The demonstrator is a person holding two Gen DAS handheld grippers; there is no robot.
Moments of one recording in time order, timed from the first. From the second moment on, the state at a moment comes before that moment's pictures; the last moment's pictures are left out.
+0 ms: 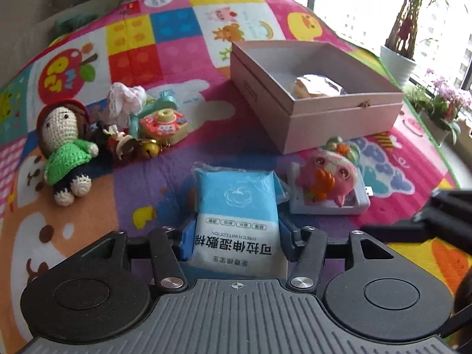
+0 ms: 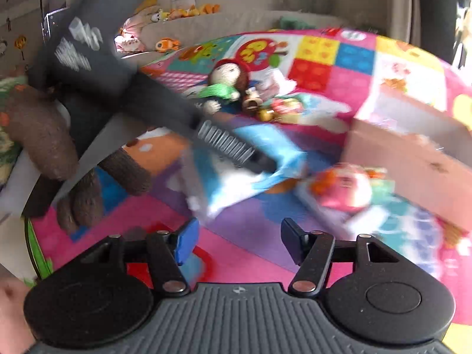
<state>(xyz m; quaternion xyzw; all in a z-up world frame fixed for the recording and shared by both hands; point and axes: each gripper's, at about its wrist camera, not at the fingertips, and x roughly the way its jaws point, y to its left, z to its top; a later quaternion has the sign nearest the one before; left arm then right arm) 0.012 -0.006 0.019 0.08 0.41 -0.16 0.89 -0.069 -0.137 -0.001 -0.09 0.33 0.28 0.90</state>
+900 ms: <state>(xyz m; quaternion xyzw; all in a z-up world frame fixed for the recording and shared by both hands) 0.044 -0.042 0.097 0.01 0.31 -0.25 0.92 -0.039 -0.231 0.047 -0.04 0.26 0.14 0.95</state>
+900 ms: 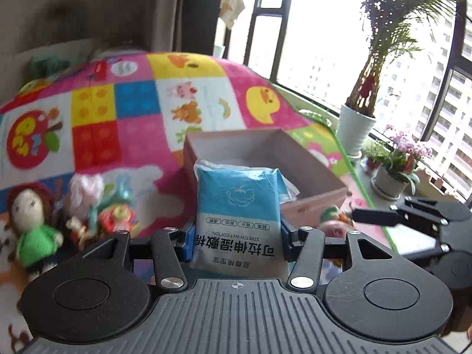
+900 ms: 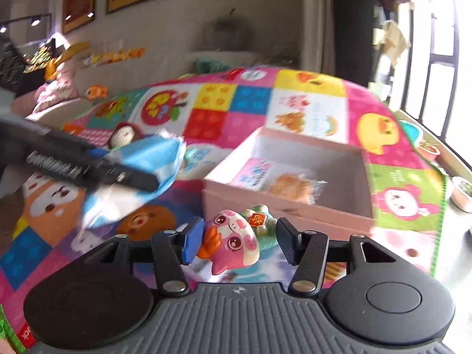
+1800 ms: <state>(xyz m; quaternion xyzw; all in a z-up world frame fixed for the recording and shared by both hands) 0.133 -0.148 0.083 -0.16 0.33 -0.26 0.89 -0.019 -0.326 0.042 0.01 0.24 -0.01 0.97</state>
